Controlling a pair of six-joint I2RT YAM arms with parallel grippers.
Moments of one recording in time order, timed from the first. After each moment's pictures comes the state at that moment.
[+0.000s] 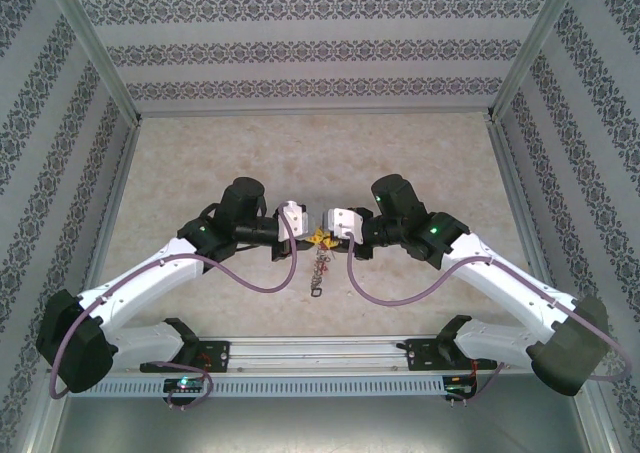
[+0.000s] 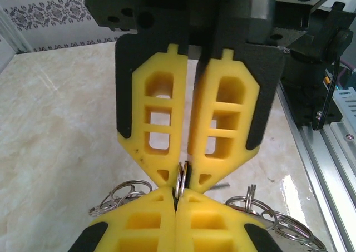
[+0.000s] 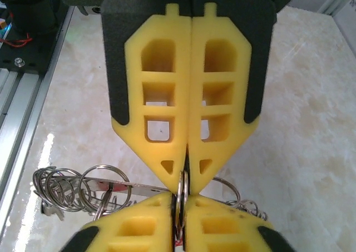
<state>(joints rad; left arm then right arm) -0.64 1.18 0.86 -0.21 0.69 0.54 0.70 1.14 0.94 -0.48 -0.56 -0.68</state>
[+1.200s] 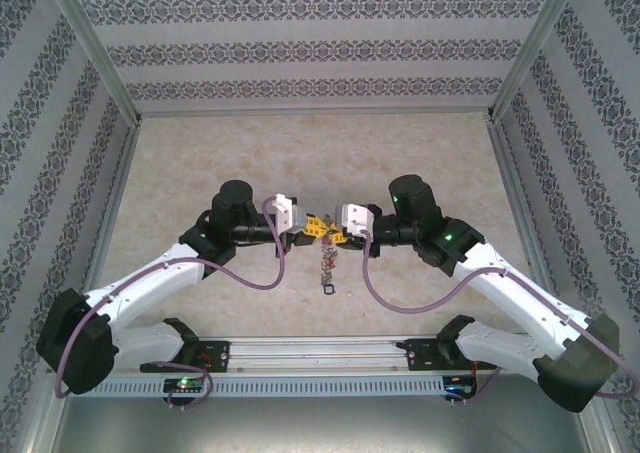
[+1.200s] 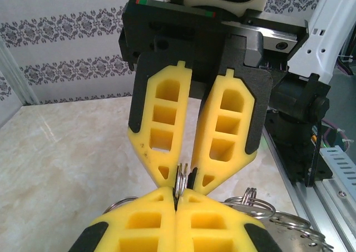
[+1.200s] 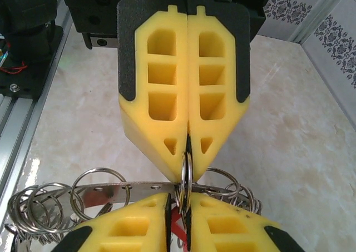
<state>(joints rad) -0.61 1.18 0.75 0.19 0.83 0.33 0.64 1.05 0.89 -0.40 -0.62 -0.65</state>
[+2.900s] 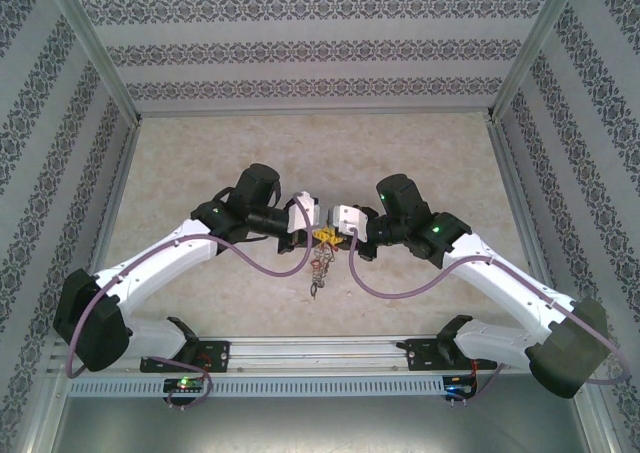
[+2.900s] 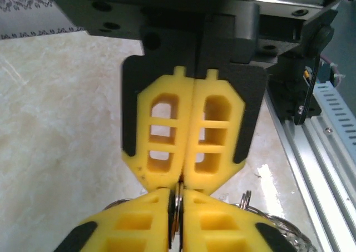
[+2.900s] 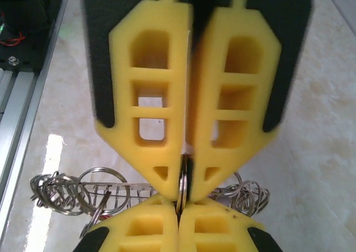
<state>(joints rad) -0.64 1.32 1.02 -0.37 0.74 0.61 0.65 1.13 0.91 -0.48 -0.58 -0.66</state>
